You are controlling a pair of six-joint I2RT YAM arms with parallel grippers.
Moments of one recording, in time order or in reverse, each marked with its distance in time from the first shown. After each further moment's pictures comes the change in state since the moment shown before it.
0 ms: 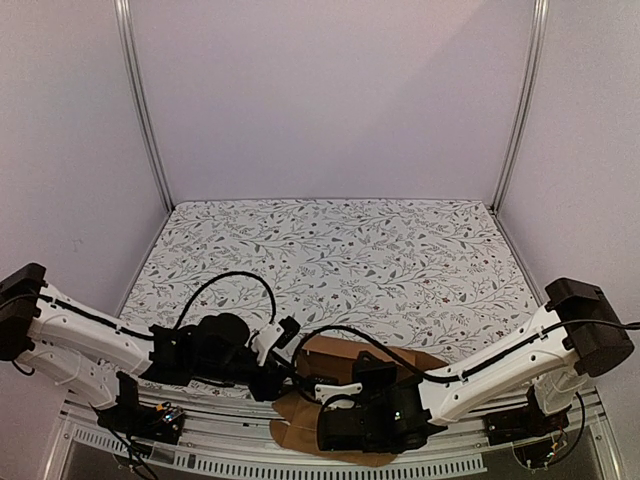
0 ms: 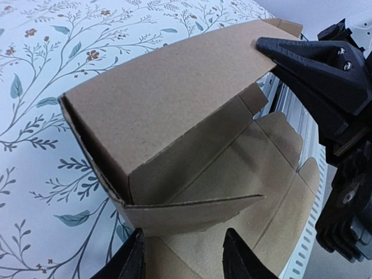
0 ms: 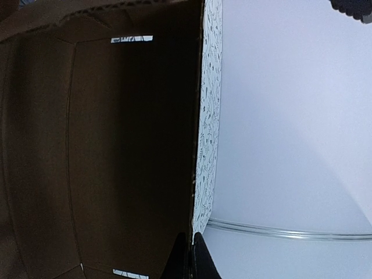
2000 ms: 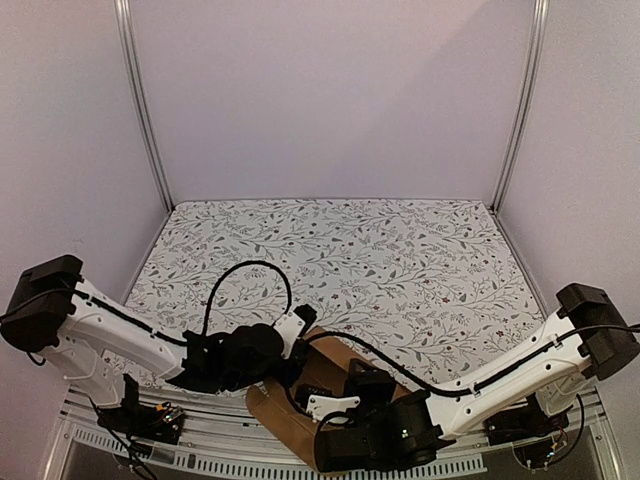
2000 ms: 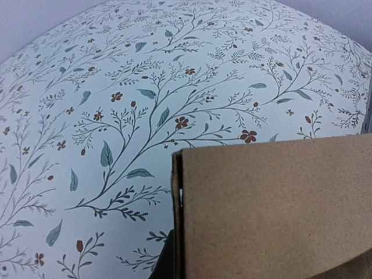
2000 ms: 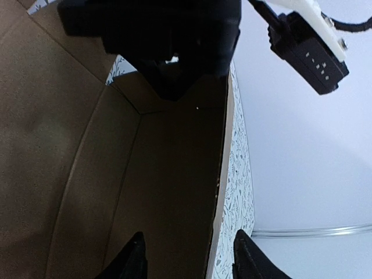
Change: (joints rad) left arm -0.097 0.230 0.135 0.087 -0.547 0.148; right arm 0.082 -0.011 0.026 0.017 -0.068 0.197
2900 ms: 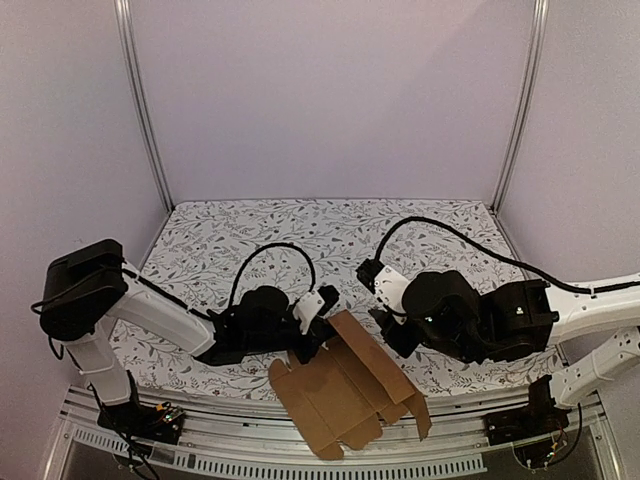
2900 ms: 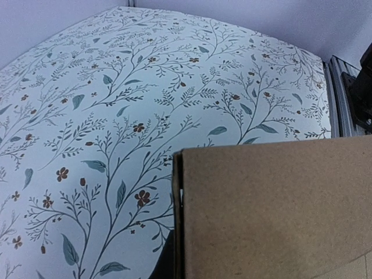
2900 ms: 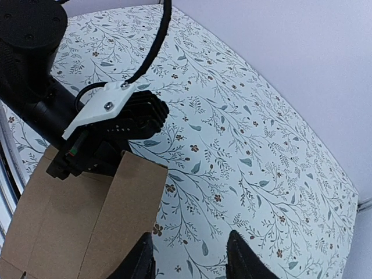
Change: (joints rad) left arm 0.230 0.196 0.093 0.302 0.455 0.233; right arm -0.325 -0.564 -0.121 0.141 -0.462 0.089
